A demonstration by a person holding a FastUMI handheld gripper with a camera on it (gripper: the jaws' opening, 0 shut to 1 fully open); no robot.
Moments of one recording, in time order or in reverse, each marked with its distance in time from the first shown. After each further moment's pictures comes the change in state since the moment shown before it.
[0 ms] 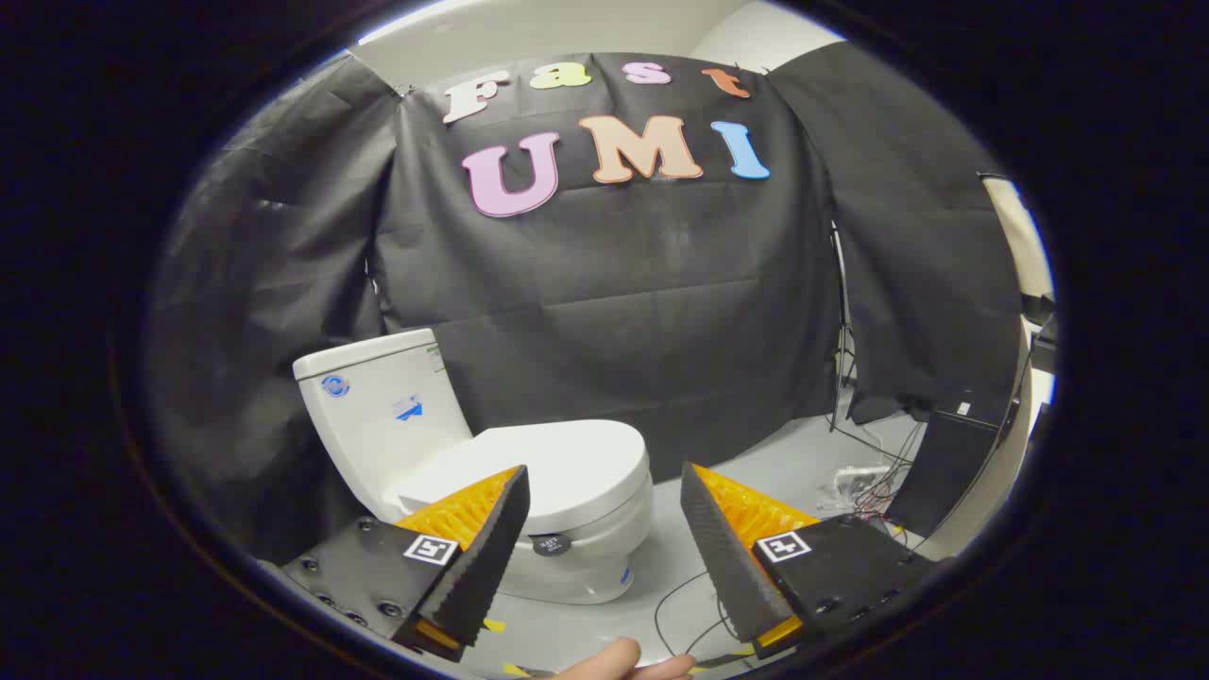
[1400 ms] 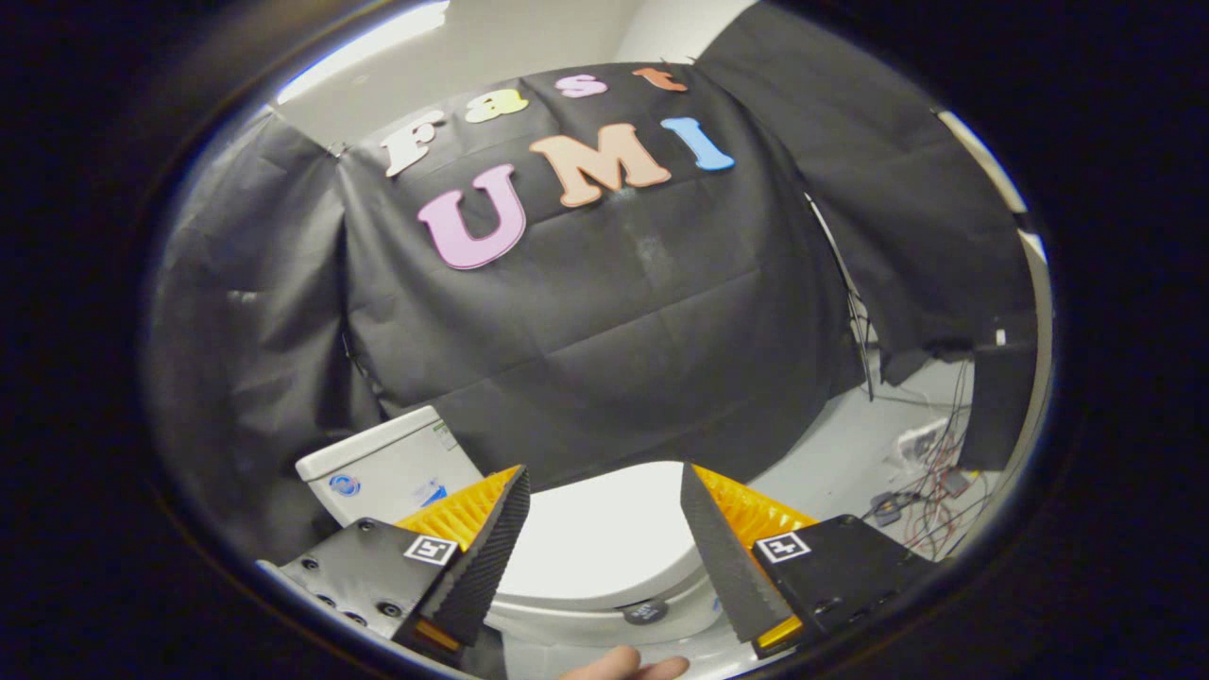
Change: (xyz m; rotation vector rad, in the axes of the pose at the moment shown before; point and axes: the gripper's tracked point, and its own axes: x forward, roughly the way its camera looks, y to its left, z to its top) arm 0.090 0.061 0.016 0.345 -0.084 0.010
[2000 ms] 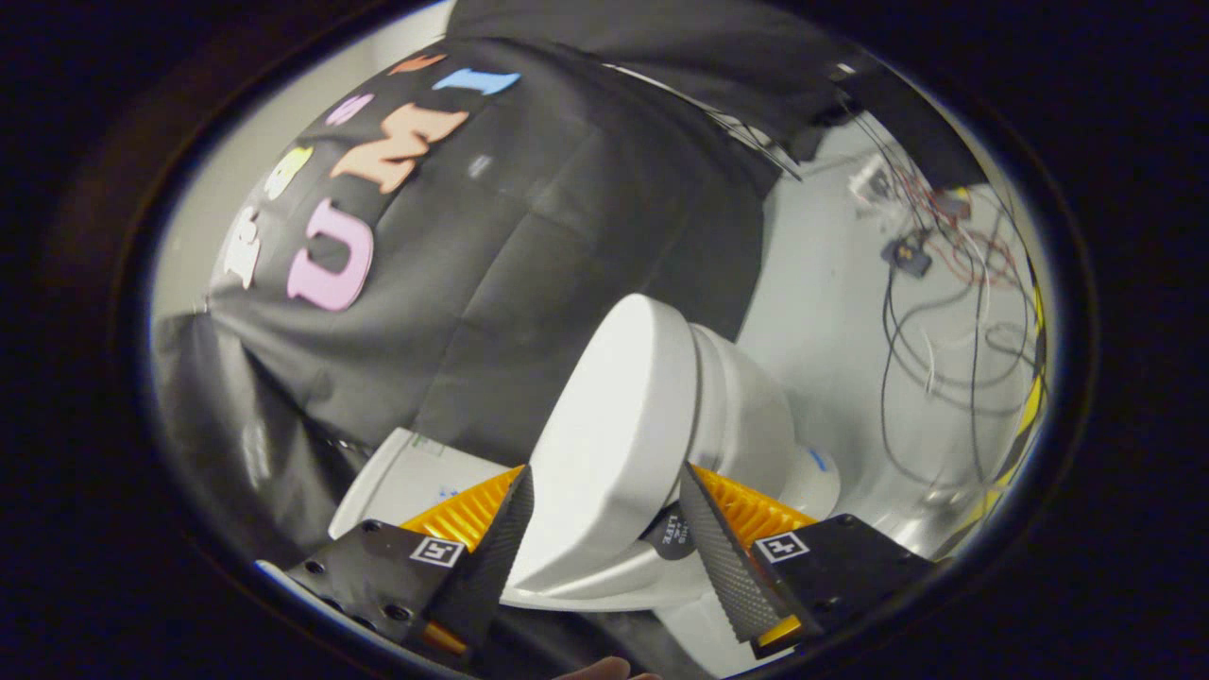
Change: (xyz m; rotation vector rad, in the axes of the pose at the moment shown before) arm 0.018 -0.042 -0.148 0.662 0.215 -0.105
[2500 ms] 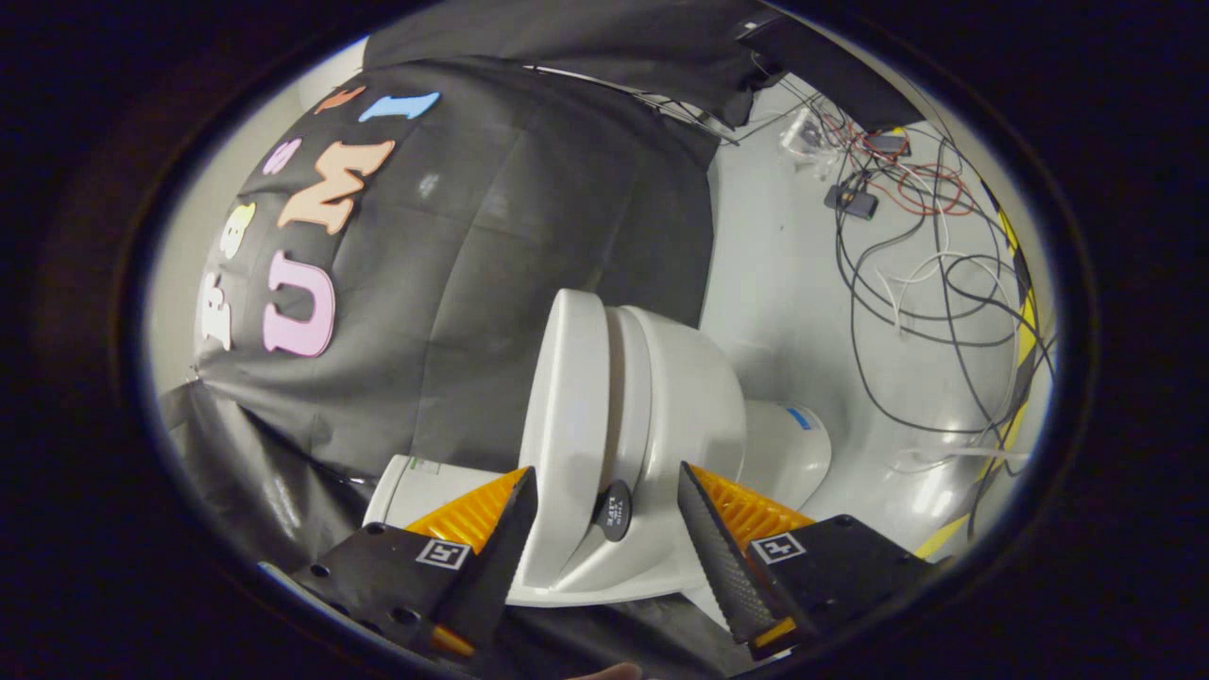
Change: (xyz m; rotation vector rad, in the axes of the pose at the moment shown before) arm -0.011 -0.038 -0.003 0.121 0.037 -0.060
